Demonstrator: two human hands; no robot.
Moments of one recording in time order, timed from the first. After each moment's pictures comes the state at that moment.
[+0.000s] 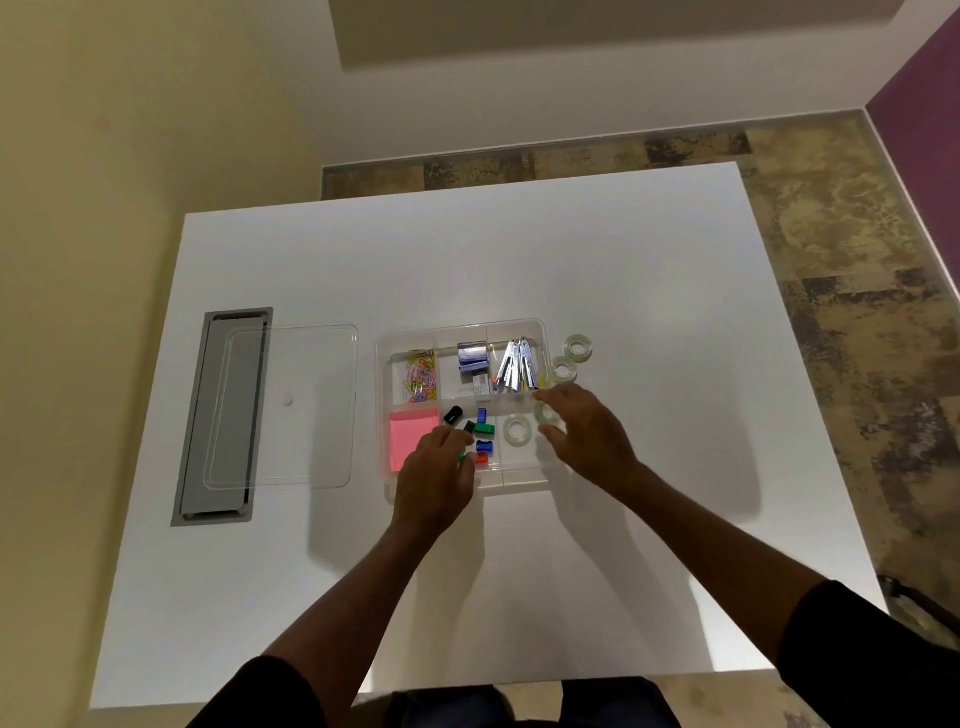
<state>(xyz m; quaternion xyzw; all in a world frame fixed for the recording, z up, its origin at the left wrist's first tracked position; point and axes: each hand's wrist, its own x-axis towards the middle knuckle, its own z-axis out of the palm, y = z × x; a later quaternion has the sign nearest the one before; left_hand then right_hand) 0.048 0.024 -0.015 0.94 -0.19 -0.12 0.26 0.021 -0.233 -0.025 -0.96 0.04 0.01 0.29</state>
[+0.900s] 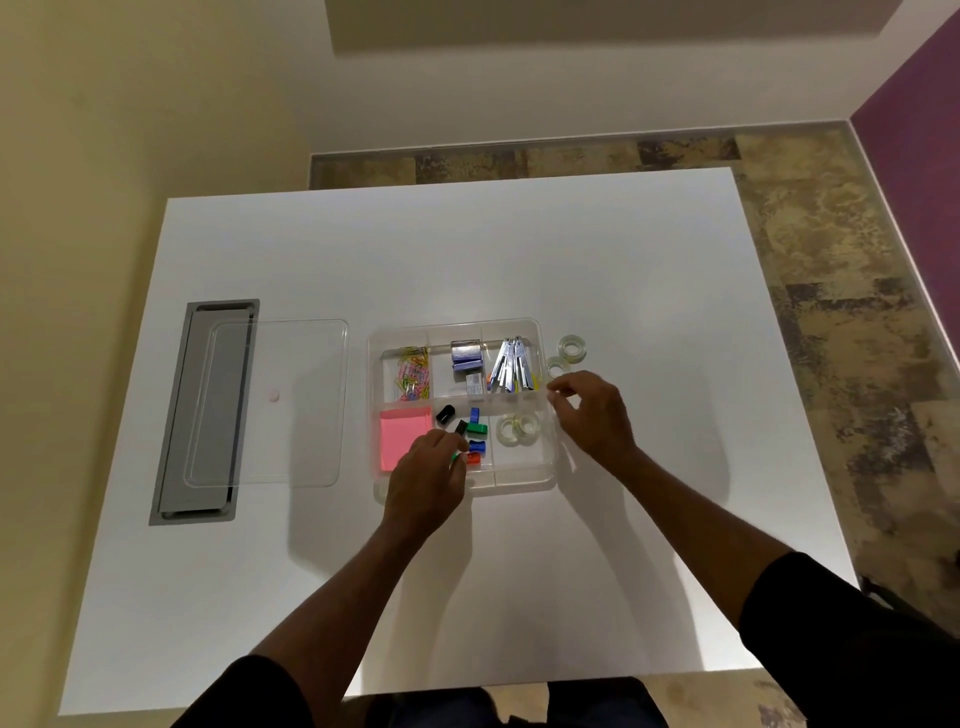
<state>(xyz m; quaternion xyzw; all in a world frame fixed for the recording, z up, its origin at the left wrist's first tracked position) 0.052 0.027 -0.031 0.93 -0.18 -0.15 0.28 0.043 -0.256 -0.046 -0.92 0.14 -0.07 0.36</state>
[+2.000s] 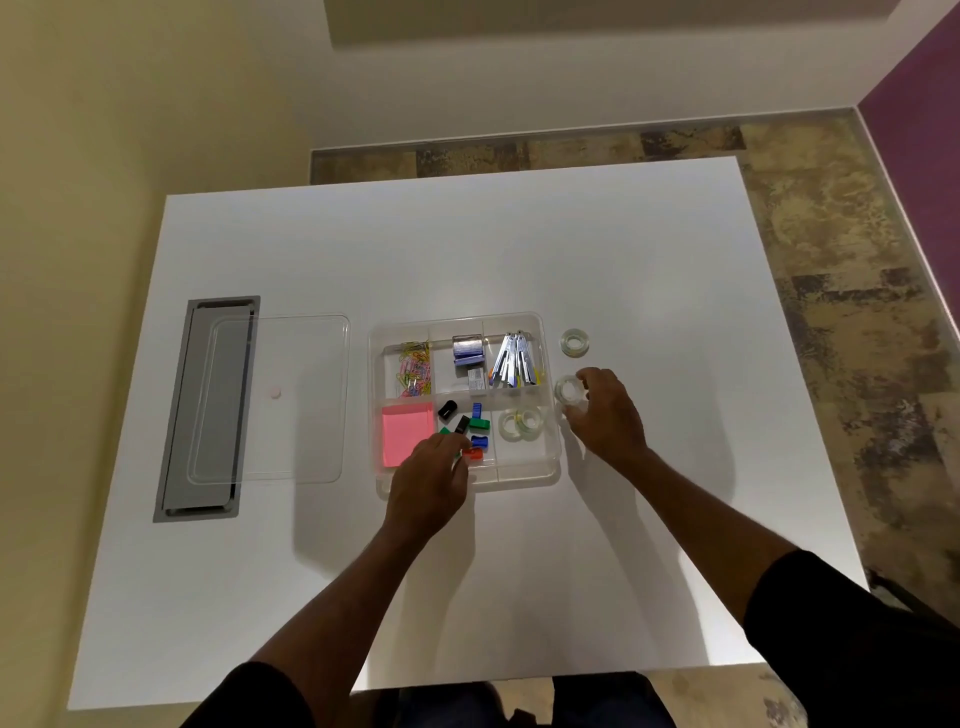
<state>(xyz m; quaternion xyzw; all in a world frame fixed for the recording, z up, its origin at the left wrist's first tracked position) 0.045 0.028 -0.022 0.93 -0.18 -0.17 0.28 0.032 -0.264 -0.056 -0.92 0.23 0.04 0.31</state>
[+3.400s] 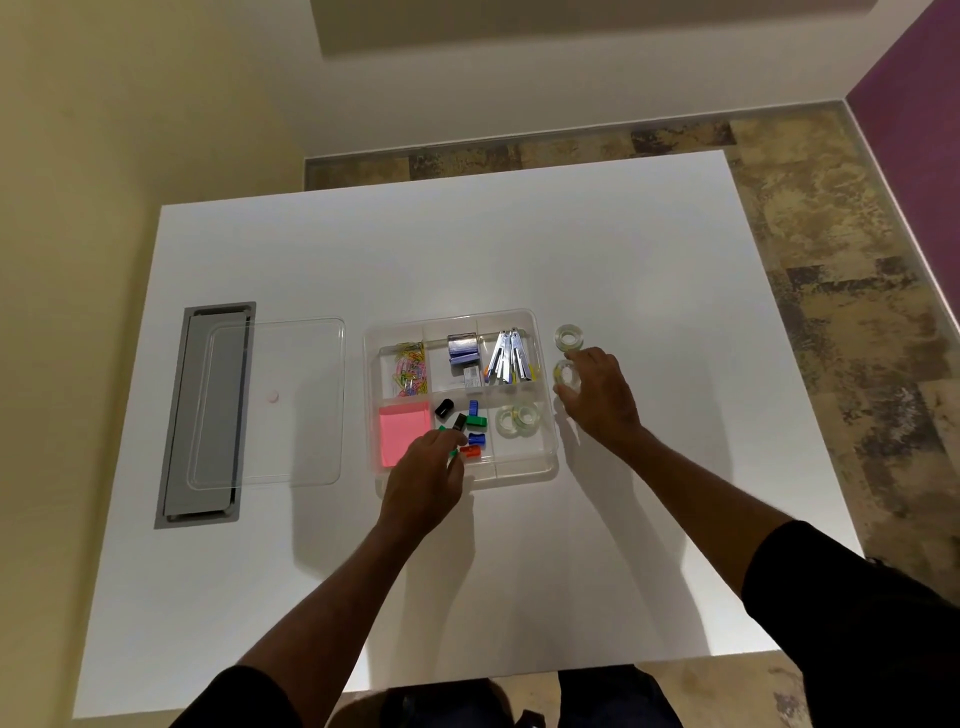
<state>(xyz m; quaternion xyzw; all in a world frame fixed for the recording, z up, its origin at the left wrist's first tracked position) 0.046 0.030 -0.014 0.93 -0.19 -0.17 0.28 0.045 -0.265 -0.047 -0.95 0.18 0.00 0.27</state>
